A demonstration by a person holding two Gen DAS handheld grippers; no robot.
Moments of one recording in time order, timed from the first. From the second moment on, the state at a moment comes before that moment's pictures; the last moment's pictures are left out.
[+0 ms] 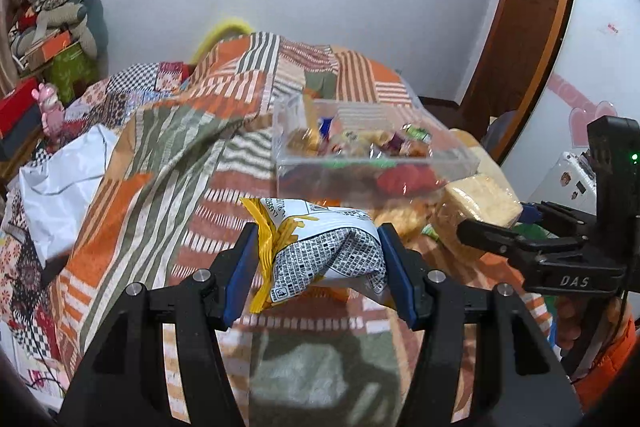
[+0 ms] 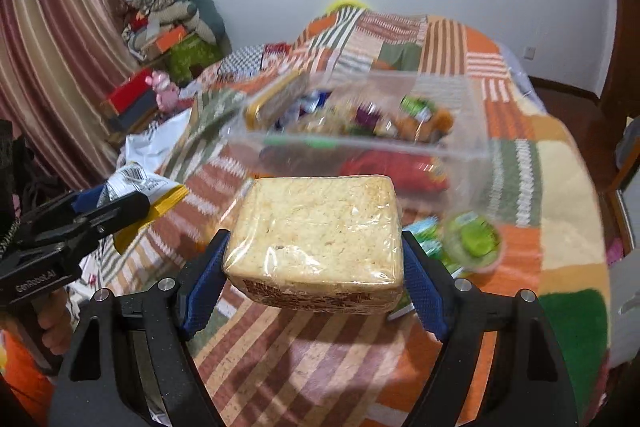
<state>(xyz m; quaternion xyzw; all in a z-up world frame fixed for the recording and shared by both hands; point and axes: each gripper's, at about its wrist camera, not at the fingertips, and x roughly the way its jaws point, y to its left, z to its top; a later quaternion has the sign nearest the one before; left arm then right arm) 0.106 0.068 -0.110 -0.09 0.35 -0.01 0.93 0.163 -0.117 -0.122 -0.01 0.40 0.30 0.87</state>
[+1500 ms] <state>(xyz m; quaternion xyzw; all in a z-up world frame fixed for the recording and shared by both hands) 0.308 0.037 -0.119 -0.05 0.38 -0.03 0.92 0.307 -0.117 -0.111 0.02 0.40 0.23 0.89</state>
